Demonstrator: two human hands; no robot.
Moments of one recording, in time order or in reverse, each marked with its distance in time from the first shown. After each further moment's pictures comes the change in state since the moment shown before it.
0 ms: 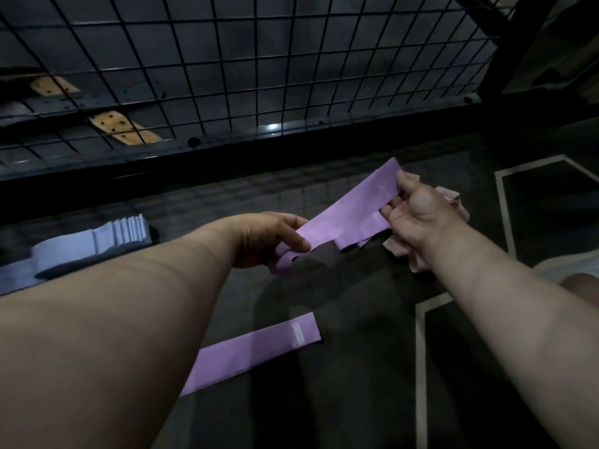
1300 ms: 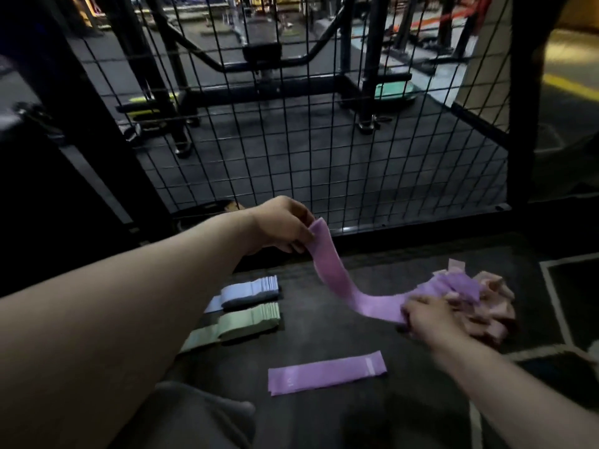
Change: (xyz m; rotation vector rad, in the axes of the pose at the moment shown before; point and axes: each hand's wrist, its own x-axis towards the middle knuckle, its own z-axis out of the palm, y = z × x) left_hand -0.331 0.114 0.089 0.664 0.689 0.275; right_hand -0.249 0.034 0.013 -0.751 -0.015 -0.162
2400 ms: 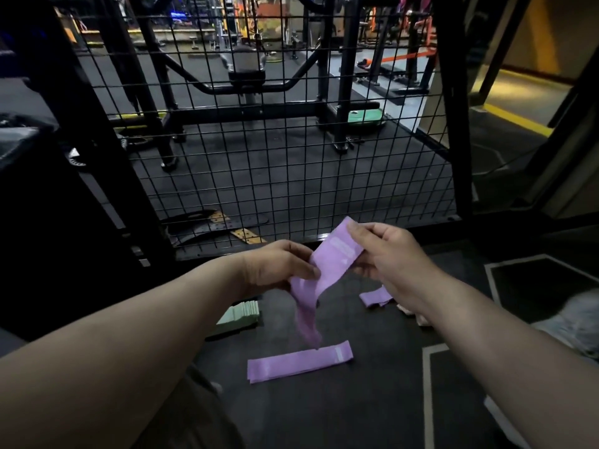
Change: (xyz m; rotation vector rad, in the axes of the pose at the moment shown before) left_hand -0.087 0.007 0.066 -0.443 -0.243 0.105; right_hand -0.103 -0.089 -0.038 0.269 -0.388 -0.444
